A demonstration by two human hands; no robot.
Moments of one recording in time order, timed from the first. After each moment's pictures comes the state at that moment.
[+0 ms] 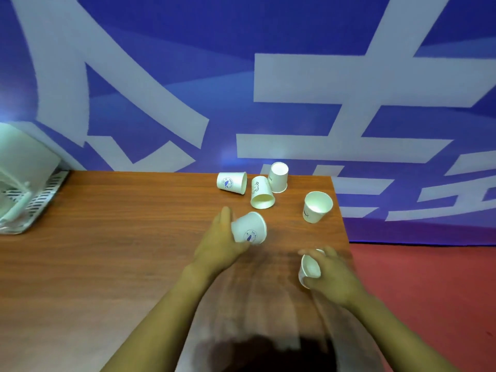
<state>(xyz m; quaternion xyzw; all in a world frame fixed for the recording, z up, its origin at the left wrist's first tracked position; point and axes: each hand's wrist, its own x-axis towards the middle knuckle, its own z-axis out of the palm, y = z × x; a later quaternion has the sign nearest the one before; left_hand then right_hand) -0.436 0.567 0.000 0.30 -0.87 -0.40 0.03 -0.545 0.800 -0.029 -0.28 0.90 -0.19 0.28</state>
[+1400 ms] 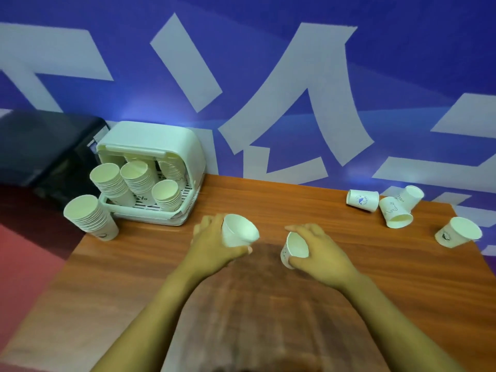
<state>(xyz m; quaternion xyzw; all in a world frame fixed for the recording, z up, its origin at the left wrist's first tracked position) -0.135 0.252 0.042 0.34 -0.84 -0.43 0.07 -0.294 0.442 0.043 -0.39 0.87 -0.23 0.21</state>
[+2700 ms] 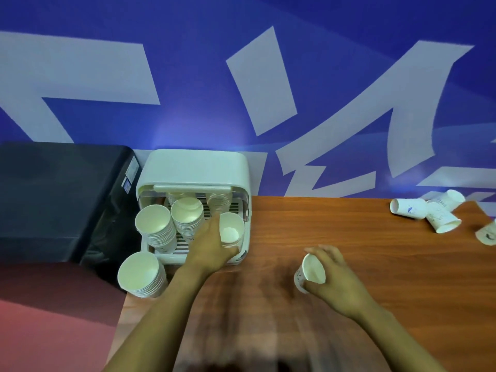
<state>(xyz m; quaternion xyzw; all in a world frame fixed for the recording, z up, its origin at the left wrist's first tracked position) -0.106 -0.010 0.001 0.29 -0.87 -0.39 0.02 -0.200 0.258 0.019 -0.26 0.91 -0.24 0.21</state>
